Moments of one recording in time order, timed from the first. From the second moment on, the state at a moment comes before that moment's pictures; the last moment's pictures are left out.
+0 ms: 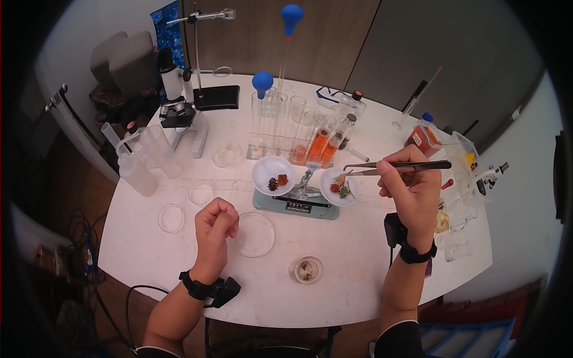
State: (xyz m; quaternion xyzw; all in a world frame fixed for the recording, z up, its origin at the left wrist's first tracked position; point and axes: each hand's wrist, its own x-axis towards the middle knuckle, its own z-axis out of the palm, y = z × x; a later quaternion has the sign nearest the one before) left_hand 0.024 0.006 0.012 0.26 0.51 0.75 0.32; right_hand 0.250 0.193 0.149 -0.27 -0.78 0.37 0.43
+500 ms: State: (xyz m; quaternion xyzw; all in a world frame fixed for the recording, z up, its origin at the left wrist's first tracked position) left_hand 0.023 0.005 0.012 0.26 0.51 0.75 0.33; right_hand 0.232 0.163 0.138 -0.17 -0.71 0.42 0.54
